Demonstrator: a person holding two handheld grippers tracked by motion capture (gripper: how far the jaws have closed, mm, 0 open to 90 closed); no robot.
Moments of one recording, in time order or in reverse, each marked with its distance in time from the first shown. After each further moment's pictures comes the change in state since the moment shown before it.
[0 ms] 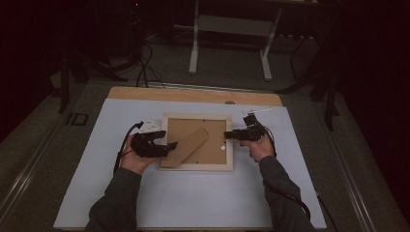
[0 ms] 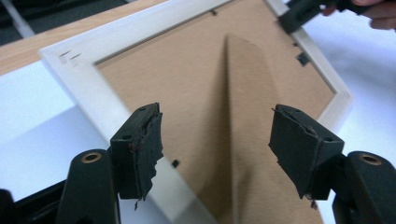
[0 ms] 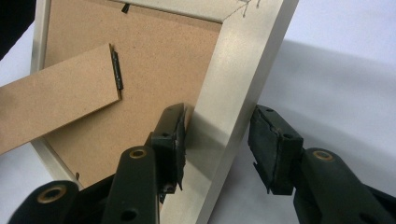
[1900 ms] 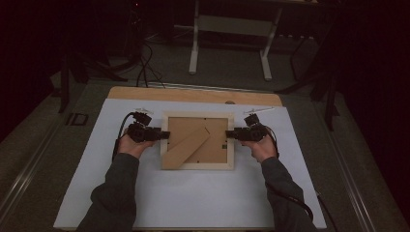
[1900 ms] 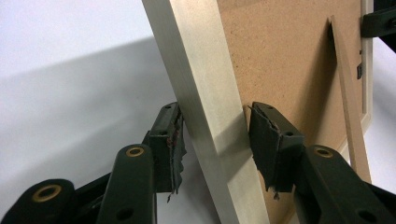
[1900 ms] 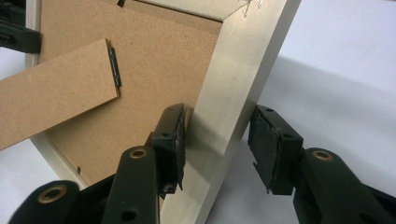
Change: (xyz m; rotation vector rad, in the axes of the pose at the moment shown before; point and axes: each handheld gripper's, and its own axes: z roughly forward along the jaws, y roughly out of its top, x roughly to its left) left arm 0.057 0.006 0.025 0.126 -0.078 -0.261; right arm 0.012 0.000 -0.014 -0.045 -0.042 -0.095
